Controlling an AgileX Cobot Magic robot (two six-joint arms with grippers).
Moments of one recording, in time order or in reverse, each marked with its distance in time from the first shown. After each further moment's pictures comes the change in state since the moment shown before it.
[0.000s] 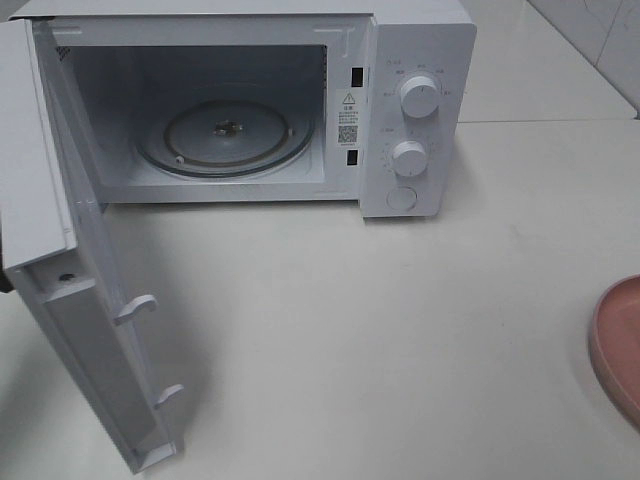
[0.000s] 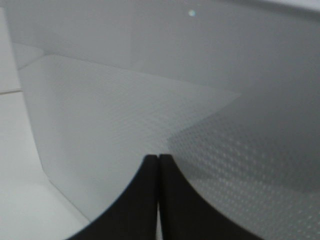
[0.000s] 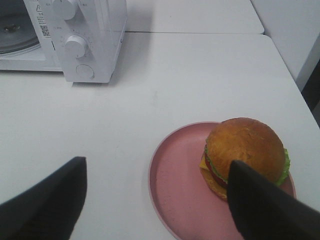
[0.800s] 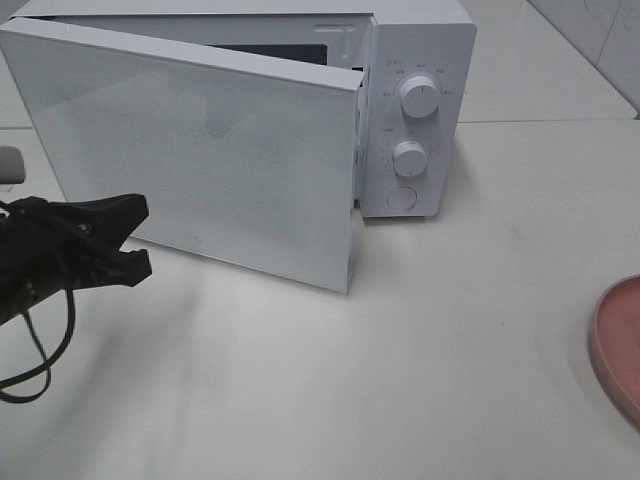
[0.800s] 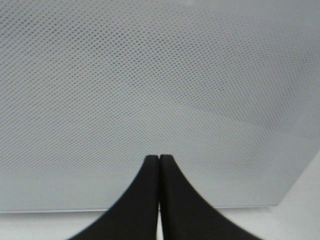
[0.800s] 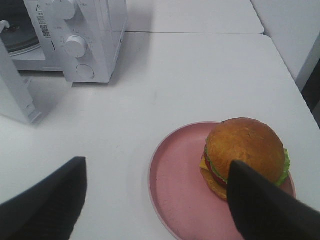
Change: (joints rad) left arm -0.383 0.287 -0.089 -0.410 -0.210 0.093; right arm 0.000 0.000 0.000 0.000 0.000 0.000
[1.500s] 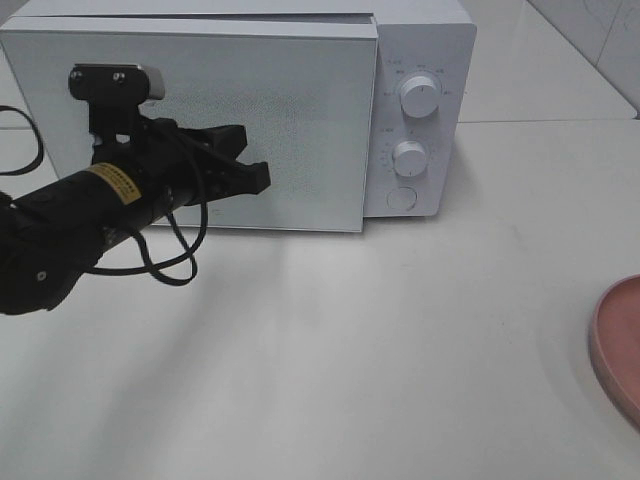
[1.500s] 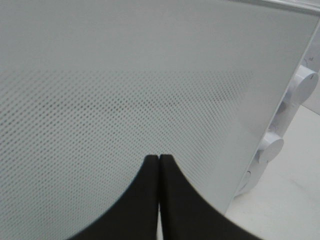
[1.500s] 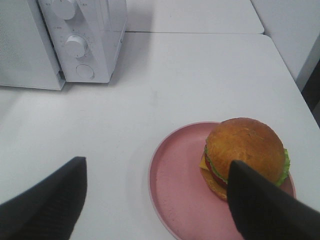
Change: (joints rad) left arm -0.186 0.141 -0.425 -0.191 0.240 0.045; right arm 0.000 0.000 0.000 0.000 0.000 0.000
